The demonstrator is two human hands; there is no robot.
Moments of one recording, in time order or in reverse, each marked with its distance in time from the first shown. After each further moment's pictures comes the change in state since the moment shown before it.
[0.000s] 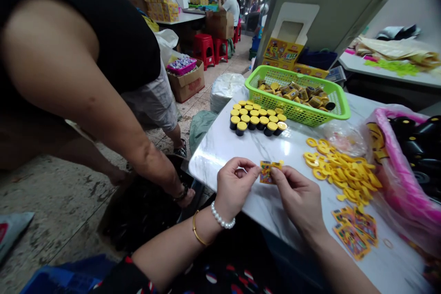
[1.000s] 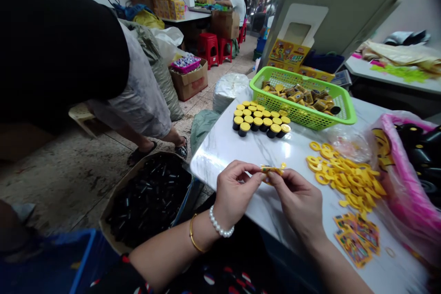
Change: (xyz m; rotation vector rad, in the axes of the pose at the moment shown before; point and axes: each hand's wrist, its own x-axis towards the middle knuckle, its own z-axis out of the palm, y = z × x) left_hand -0.010 0.009 -0.004 0.125 0.014 0.169; right_hand -0.002 0.003 0.002 0.032 0.029 0.025
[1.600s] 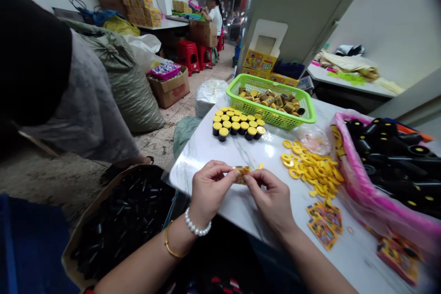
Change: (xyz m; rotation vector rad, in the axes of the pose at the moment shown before) left_hand 0.017 0.005 -0.009 -0.002 0.001 -0.006; right_hand 0.003 -0.001 0.001 -0.185 -0.043 -0.182
